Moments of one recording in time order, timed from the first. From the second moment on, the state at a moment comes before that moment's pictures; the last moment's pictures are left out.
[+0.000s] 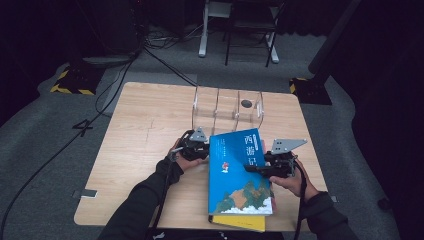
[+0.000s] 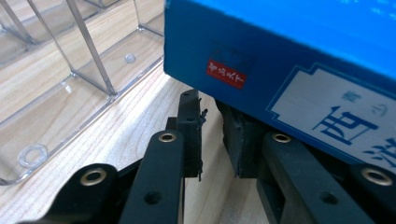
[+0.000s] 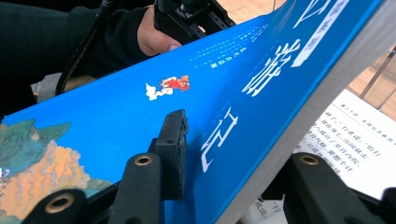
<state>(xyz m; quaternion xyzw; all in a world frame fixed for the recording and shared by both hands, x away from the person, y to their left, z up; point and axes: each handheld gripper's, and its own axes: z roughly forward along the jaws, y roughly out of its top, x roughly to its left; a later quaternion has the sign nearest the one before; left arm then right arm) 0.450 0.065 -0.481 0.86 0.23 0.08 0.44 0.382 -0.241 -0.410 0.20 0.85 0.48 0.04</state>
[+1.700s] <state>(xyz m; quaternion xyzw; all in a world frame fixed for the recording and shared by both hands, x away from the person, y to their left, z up) 0.418 0.075 -0.329 0.79 0.17 0.19 0.56 0.341 -0.241 -0.343 0.12 0.79 0.54 0.27</state>
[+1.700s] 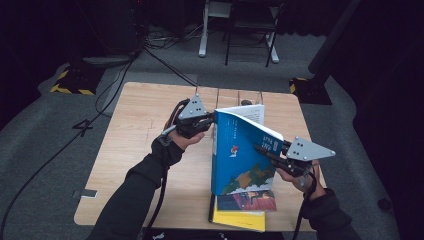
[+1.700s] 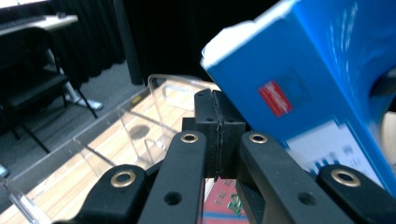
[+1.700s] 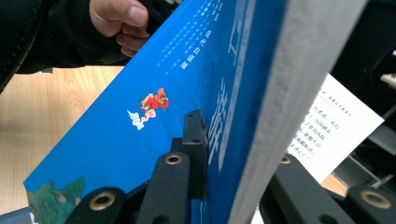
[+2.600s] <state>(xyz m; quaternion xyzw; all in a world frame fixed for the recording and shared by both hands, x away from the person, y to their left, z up) 0.332 0.083 -0.324 0.78 0.18 0.26 0.54 0.273 -0.258 -0.347 0.08 0.77 0.56 0.31</state>
